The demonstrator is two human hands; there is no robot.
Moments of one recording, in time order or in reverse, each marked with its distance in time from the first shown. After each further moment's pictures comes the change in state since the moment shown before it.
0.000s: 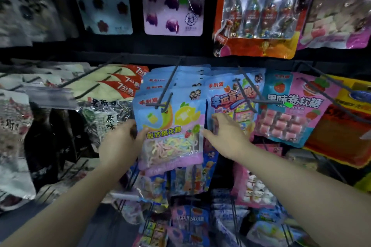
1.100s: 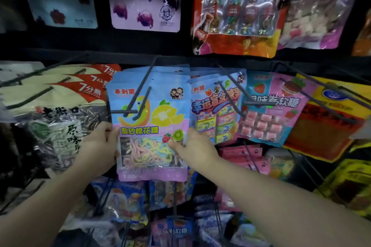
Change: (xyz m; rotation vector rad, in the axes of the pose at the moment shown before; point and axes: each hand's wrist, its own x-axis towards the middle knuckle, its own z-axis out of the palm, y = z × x) left_hand 0.038 -0.006 0.040 -0.340 -0.173 -0.111; right_hand 0.019 -0.005 0.045 0.013 0.014 0.119
